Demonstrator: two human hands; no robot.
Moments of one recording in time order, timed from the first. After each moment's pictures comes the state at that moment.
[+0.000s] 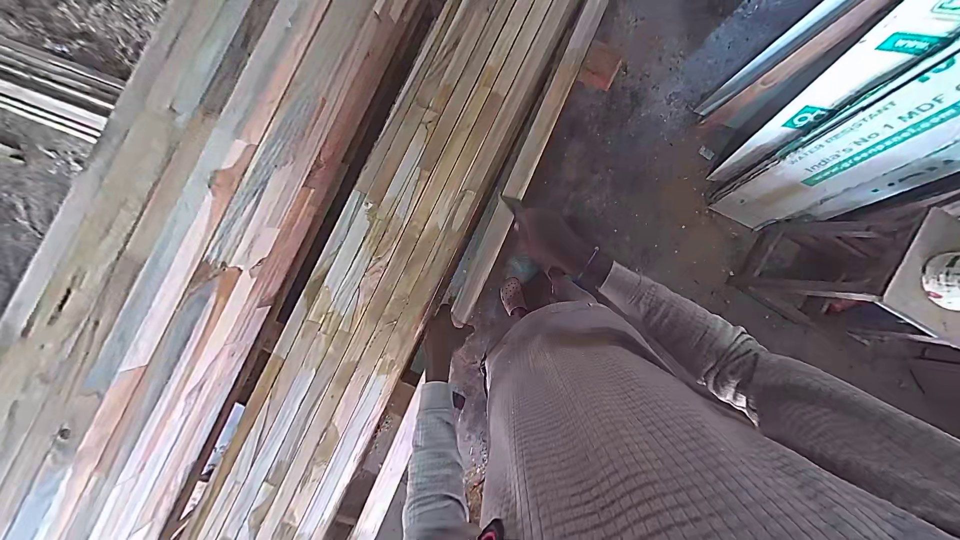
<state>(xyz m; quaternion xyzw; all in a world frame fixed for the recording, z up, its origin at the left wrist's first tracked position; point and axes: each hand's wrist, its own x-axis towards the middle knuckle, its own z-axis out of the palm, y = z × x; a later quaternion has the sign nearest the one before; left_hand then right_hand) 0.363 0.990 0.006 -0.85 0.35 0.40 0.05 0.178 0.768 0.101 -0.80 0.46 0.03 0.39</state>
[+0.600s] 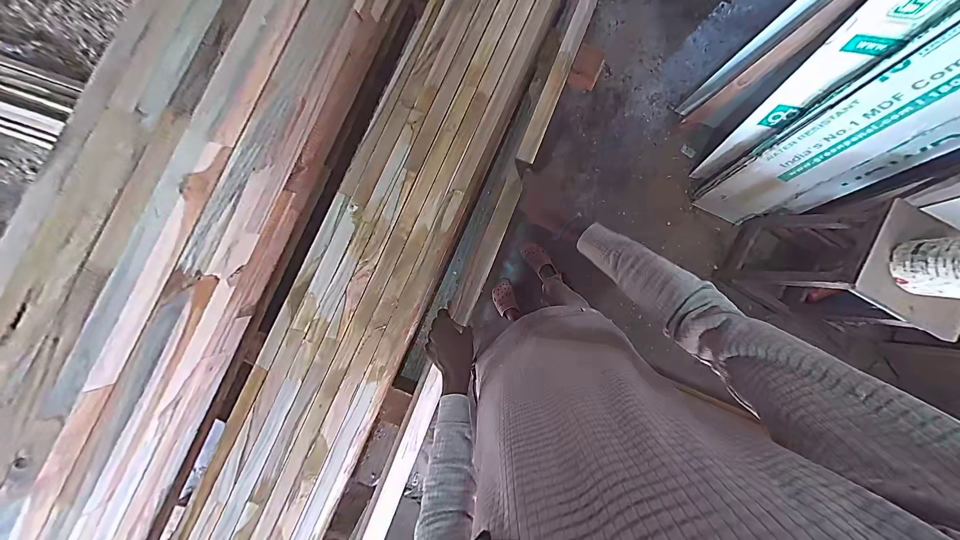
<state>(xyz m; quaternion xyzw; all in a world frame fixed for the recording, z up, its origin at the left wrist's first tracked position) 0.319 0.995 0.004 -0.91 0.28 0.31 0.03 0.193 0.700 0.053 -0.74 0.58 0.09 0.32</state>
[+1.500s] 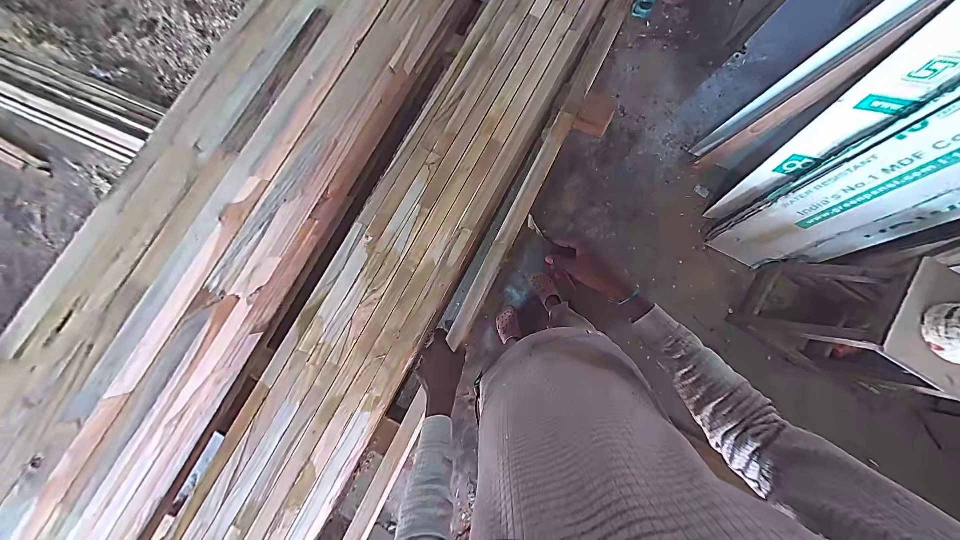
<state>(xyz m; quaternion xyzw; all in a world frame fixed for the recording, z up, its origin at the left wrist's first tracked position) 0.339 0.969 0.004 -0.90 0.28 0.31 0.10 0.102 0.716 0.075 -0.65 0.49 -0.06 0.58</state>
